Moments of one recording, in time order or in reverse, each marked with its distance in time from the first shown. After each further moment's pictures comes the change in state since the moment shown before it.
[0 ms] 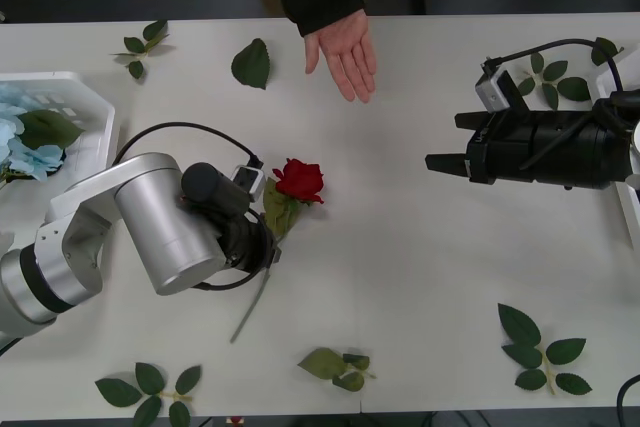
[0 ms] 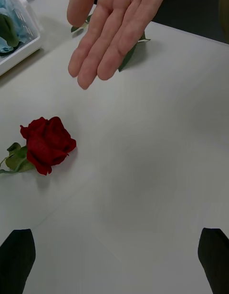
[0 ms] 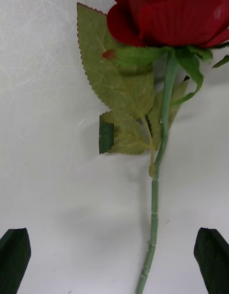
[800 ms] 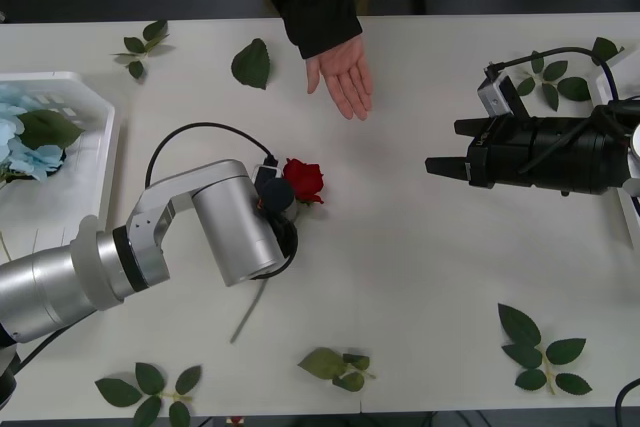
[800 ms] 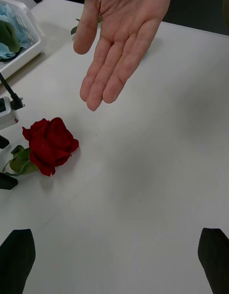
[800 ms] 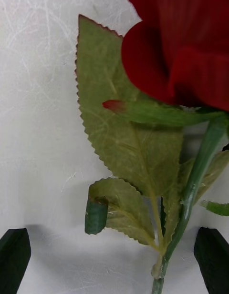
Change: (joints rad) right arm 0.000 0.006 0.000 0.040 -0.034 -0.001 0.010; left arm -0.156 -0.159 -0.179 0.311 -0.123 -0.050 0.232
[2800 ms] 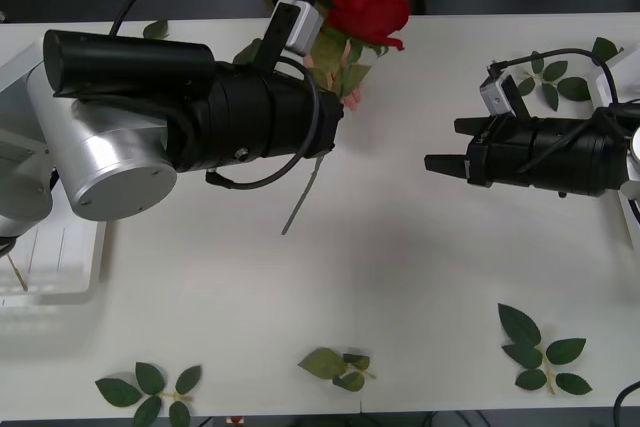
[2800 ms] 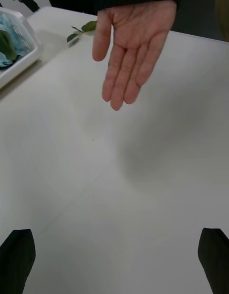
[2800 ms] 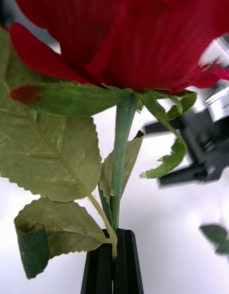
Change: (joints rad) right arm 0.009 0.006 -0.003 0.001 -0.030 -0.020 0.000; left arm 0.045 0.217 0.432 -0.536 0.389 -0.408 -0.449
